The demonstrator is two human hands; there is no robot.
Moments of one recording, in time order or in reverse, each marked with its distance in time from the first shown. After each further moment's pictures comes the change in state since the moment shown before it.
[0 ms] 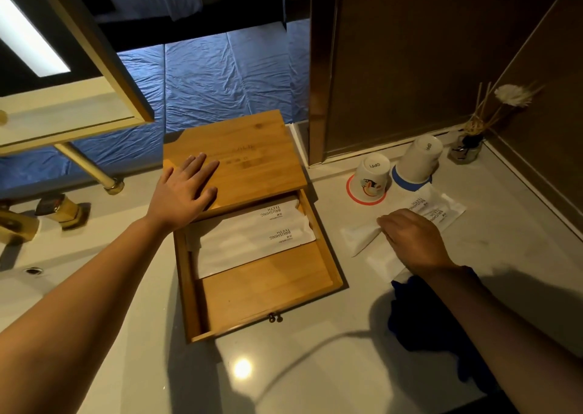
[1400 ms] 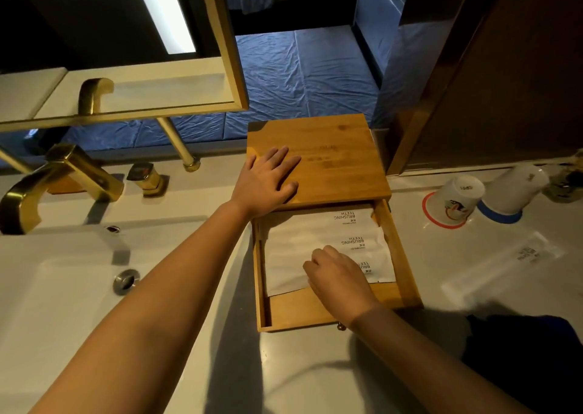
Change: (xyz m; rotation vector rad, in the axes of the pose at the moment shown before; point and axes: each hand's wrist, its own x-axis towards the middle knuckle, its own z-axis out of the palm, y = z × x) left_hand 0.000 -0.003 0.002 -0.049 0.052 0.009; right_hand 0.054 -0.235 -0.001 0.097 -0.398 -0.254
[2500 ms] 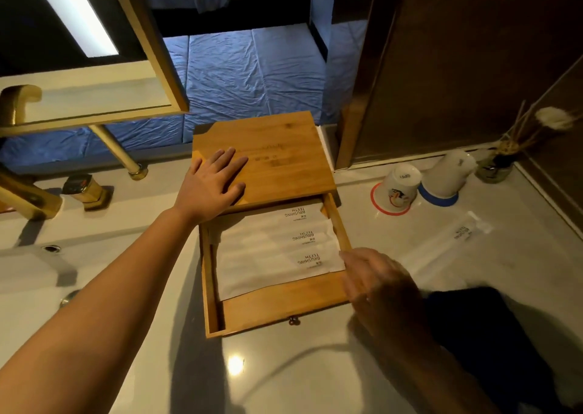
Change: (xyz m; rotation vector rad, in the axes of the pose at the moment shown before) left_hand 0.002 -0.003 0.003 0.040 -0.026 0.001; right_hand -0.103 0.068 -0.023 0.169 0.349 0.294
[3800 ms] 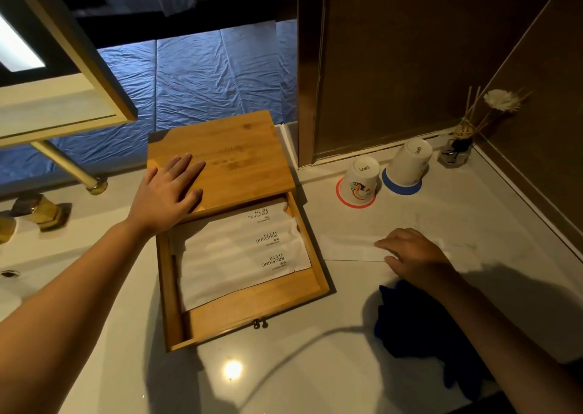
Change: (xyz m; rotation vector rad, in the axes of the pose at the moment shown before) left_hand 0.000 -0.001 0.001 0.026 -0.015 -0.008; right_hand 0.008 0.166 0.007 -0.010 -0.335 0.198
